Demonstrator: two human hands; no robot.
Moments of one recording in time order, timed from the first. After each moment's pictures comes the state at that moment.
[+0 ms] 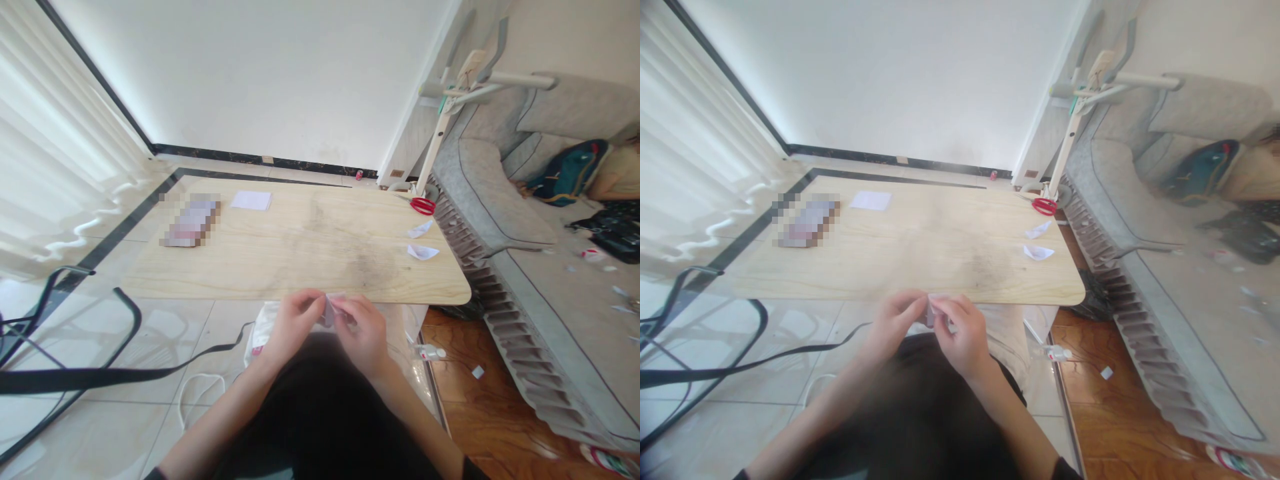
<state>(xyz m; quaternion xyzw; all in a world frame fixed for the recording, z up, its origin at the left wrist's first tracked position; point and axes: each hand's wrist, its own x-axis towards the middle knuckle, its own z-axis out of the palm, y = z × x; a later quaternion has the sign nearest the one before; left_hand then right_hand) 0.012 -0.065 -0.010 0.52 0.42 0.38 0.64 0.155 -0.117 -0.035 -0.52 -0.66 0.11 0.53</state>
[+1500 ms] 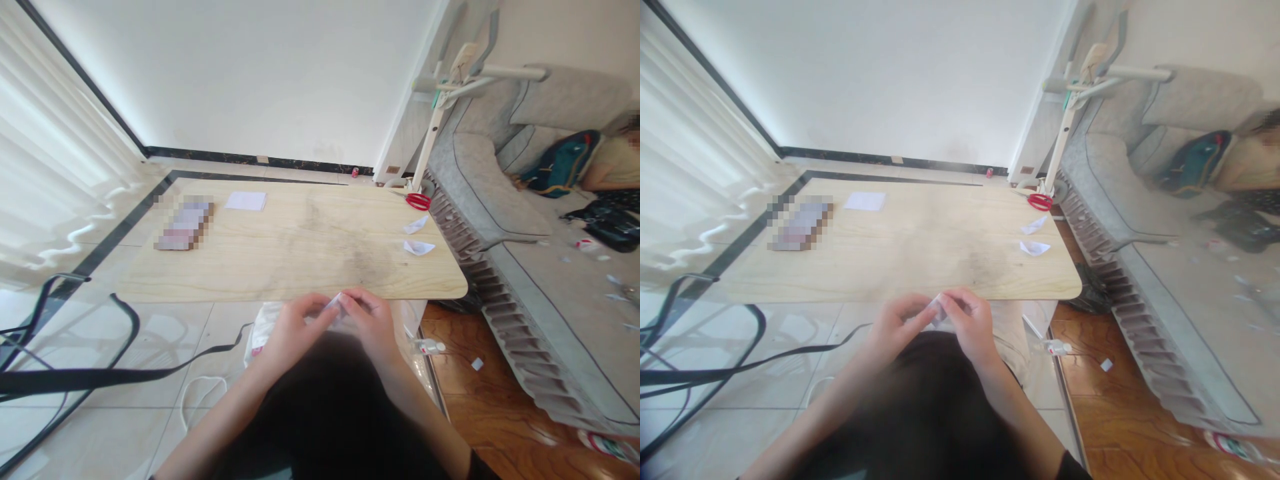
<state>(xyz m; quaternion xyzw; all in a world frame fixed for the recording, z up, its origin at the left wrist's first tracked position) 0.009 -0.072 -0.005 0.64 0.42 0.30 0.57 0.162 -0.110 -0.020 -0.56 -0.42 0.39 0.59</state>
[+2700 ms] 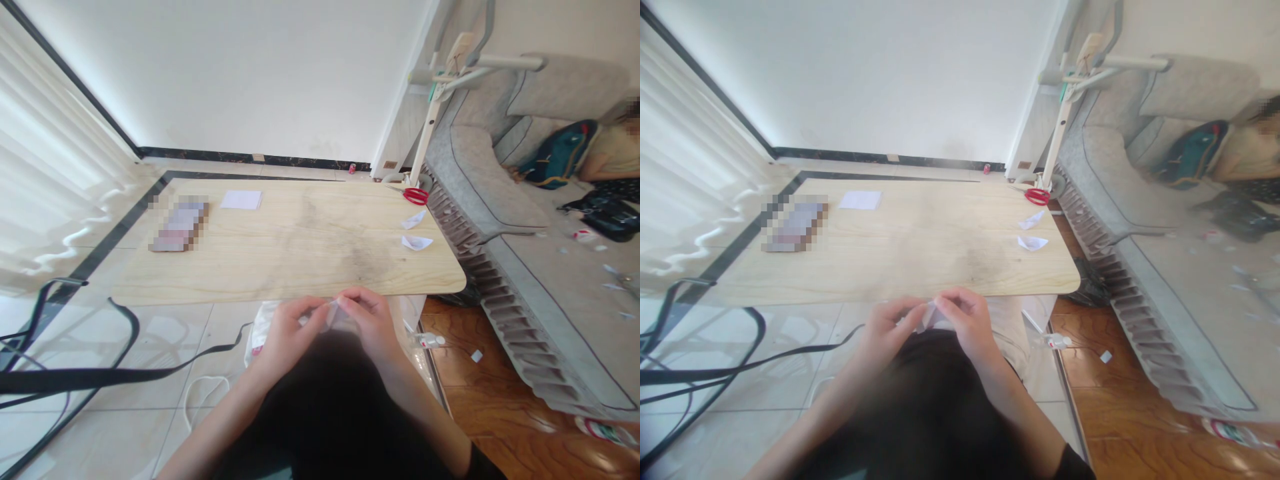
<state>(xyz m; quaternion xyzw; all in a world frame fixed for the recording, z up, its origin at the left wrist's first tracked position) 0.004 -0.077 0.003 0.68 0.43 0.31 0.51 0.161 -0.112 -0.015 -0.52 -0.39 0.45 0.62</state>
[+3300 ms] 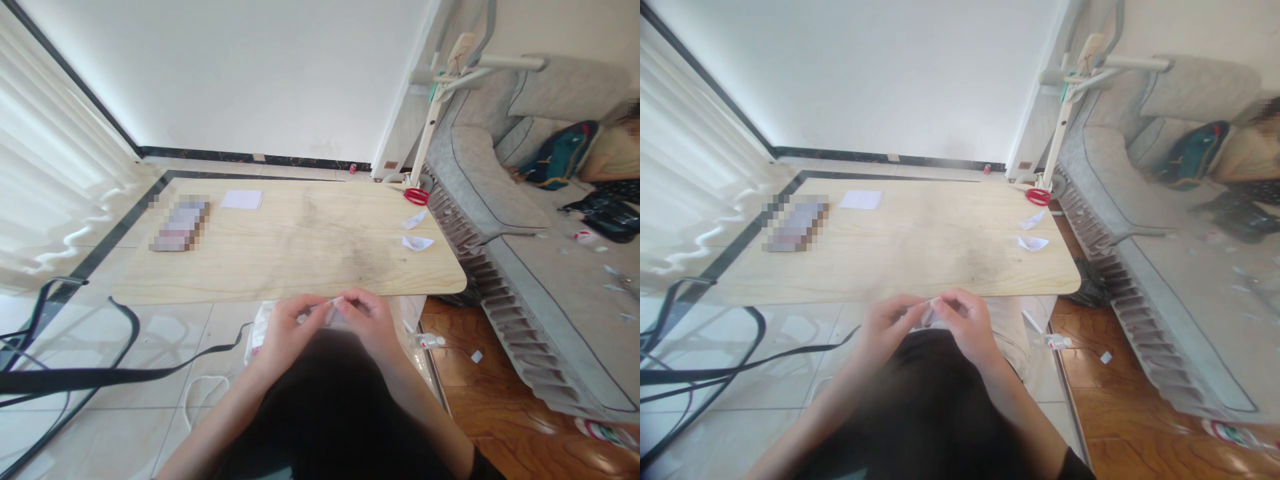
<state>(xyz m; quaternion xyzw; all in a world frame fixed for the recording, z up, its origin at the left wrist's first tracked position) 0.003 -0.075 0.003 0.67 0.44 0.33 0.50 0.162 -0.115 -0.010 -0.52 -0.44 0.44 0.58</state>
